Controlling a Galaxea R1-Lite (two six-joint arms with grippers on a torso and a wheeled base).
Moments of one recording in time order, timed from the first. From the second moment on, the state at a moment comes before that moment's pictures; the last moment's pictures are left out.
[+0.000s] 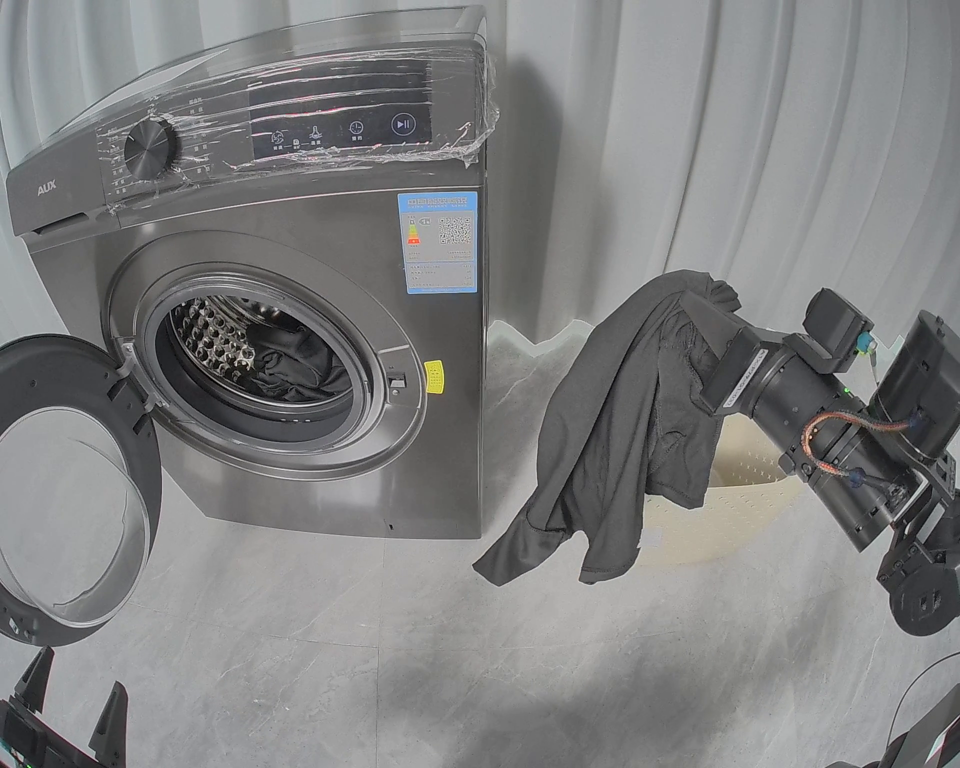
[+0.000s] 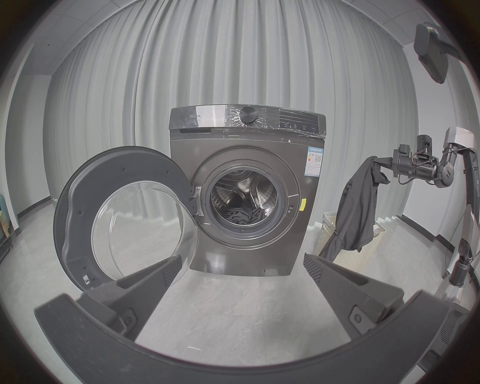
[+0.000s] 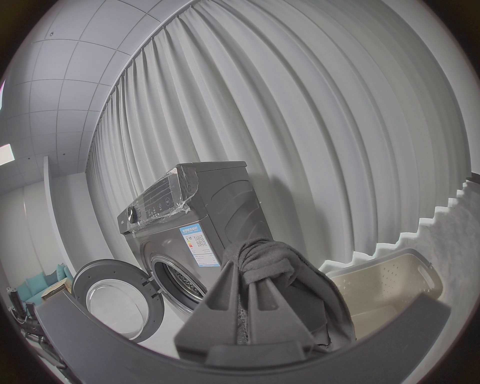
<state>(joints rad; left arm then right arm) 0.00 0.02 -0.02 0.00 0.00 -0.05 0.67 1.61 -0.64 -1.24 -0.24 0.20</state>
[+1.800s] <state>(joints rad) 0.00 0.02 -0.02 0.00 0.00 -0.05 0.67 1.62 -0.62 -1.24 -0.24 0.20</state>
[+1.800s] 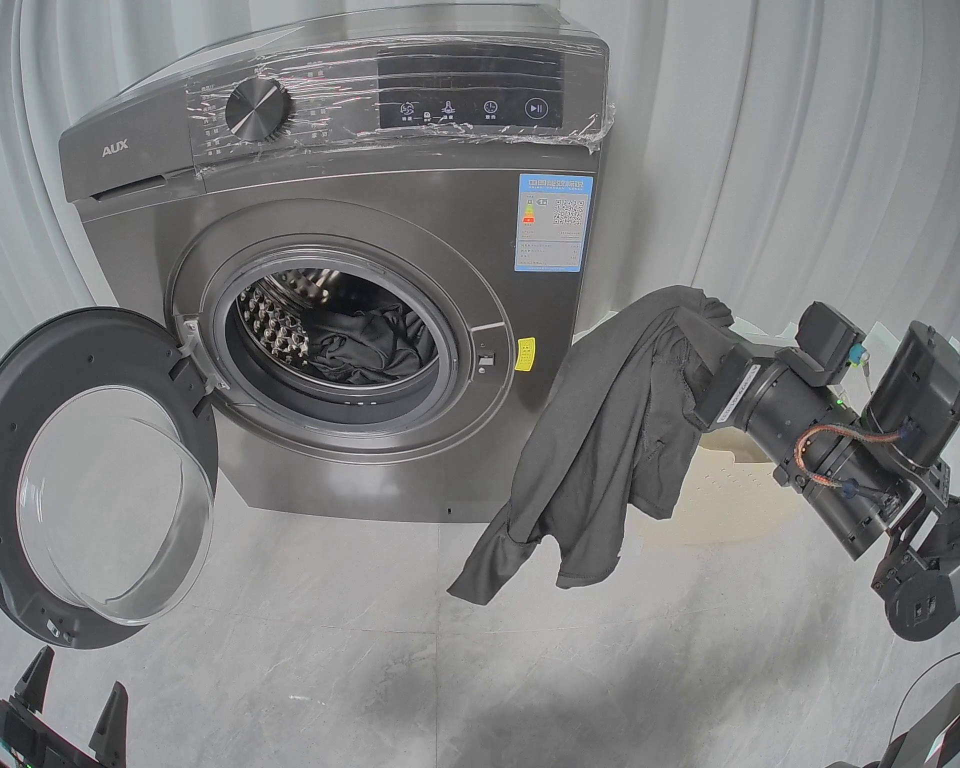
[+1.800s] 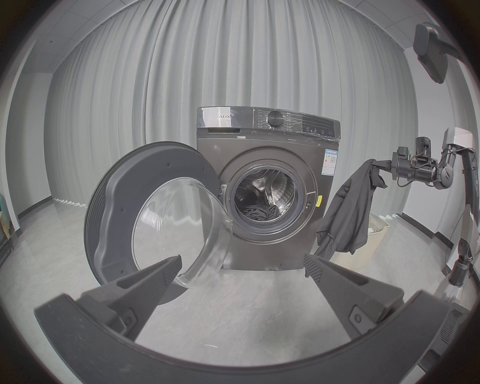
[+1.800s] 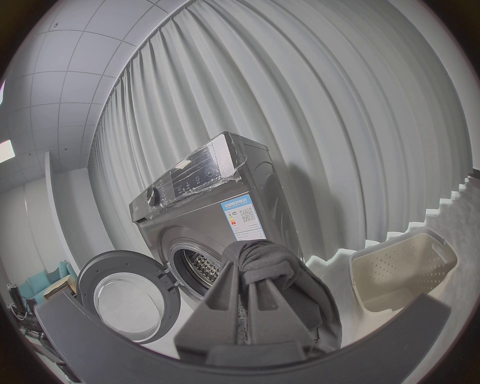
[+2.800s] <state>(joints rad) 0.00 0.02 -0.02 0.00 0.00 -0.05 0.67 1.62 -0.61 -1.24 -0.24 0.21</state>
